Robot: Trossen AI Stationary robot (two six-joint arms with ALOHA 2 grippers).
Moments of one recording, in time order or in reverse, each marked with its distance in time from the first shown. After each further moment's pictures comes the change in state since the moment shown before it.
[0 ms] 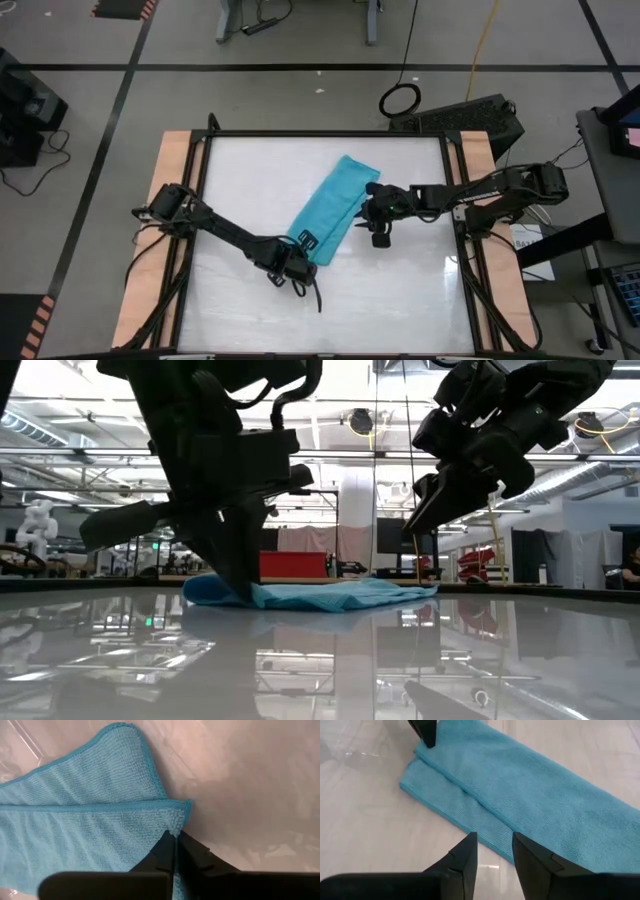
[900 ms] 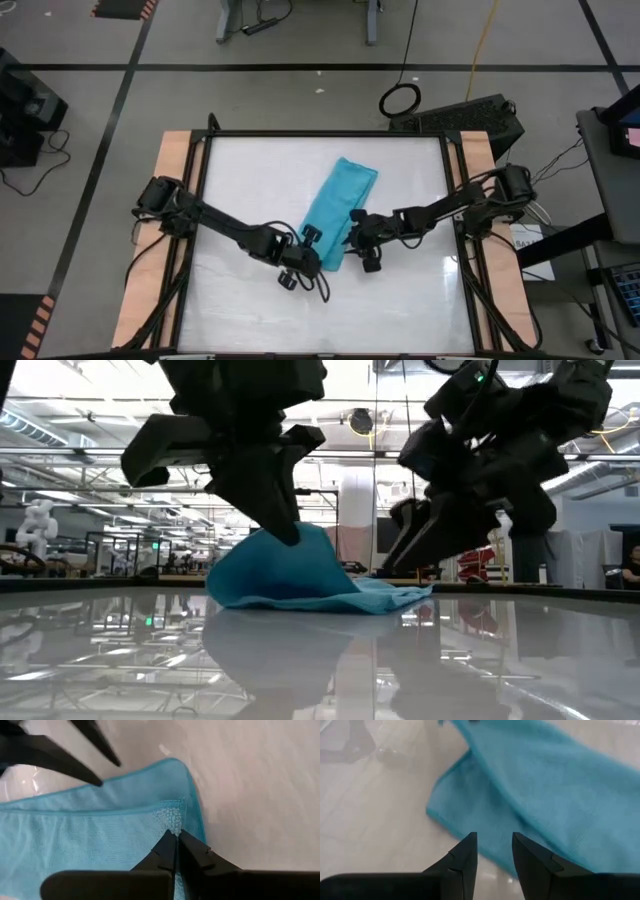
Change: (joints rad) left arm 0.041 -0.103 0.001 0.149 0.110 -0.144; right arm 0.171 0.305 0.001 0.334 -0.009 0.041
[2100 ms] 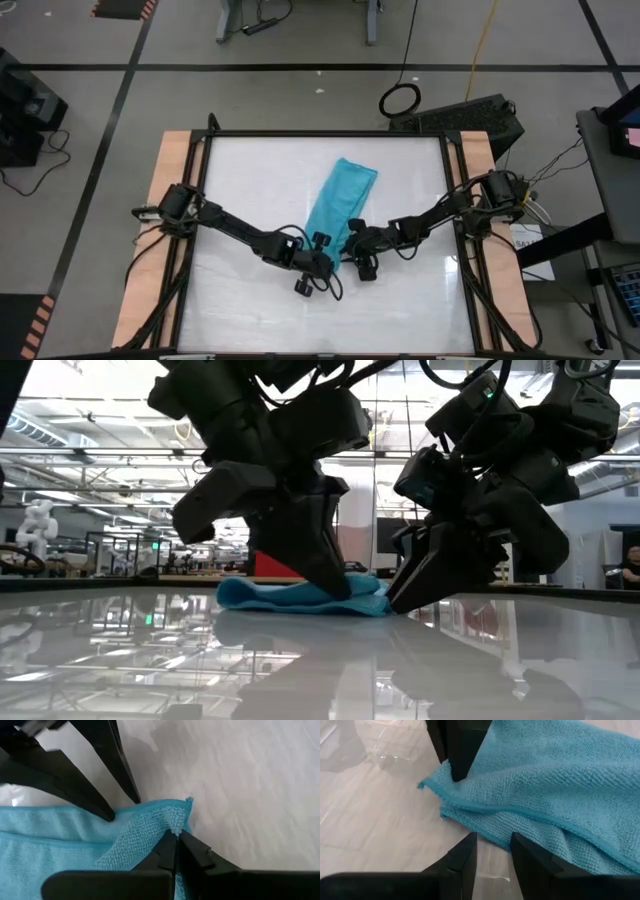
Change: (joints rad) left arm 0.019 0.158 -0.001 0.263 0.070 -0.135; right arm 0.064 0.143 0.001 0.129 0.056 0.124
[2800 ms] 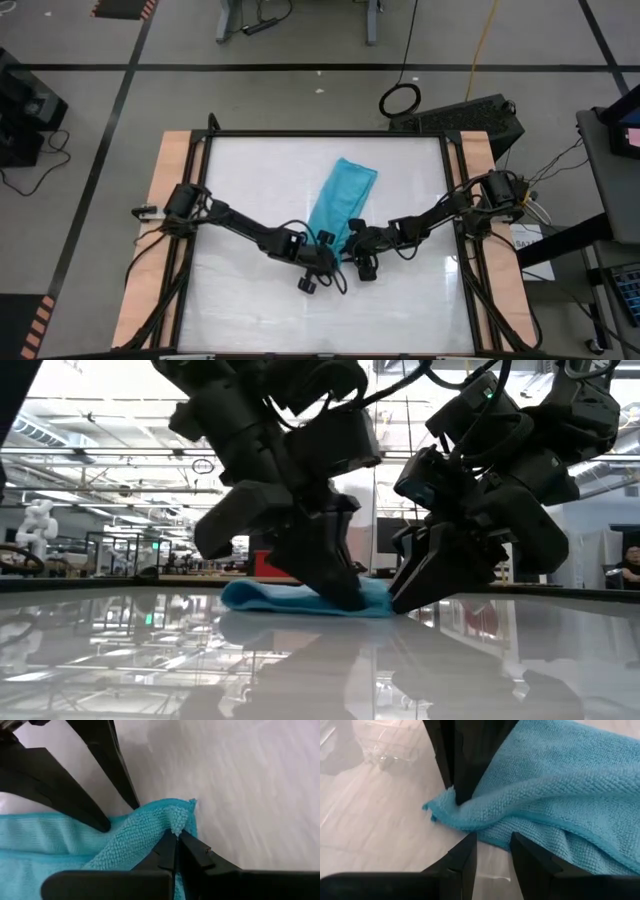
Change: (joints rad) left arm 0.046 0.051 0.003 0.049 0.098 0.028; right arm 0.000 0.001 -0.002 -0.001 0.001 0.007
